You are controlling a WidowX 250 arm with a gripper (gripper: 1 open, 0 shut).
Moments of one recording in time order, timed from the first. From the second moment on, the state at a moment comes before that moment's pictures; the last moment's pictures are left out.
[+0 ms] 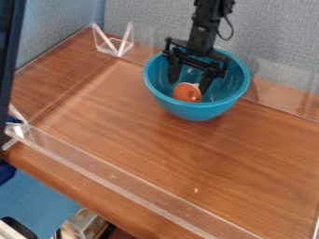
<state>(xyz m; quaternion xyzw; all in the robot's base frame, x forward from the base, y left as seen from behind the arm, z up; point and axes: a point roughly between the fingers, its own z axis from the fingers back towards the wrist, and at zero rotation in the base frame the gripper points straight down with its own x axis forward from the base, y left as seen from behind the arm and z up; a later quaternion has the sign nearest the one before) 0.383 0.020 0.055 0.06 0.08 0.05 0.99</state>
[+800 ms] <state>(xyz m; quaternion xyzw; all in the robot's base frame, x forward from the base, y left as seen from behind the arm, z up) 0.379 0.014 0.067 0.06 0.07 0.06 0.99</state>
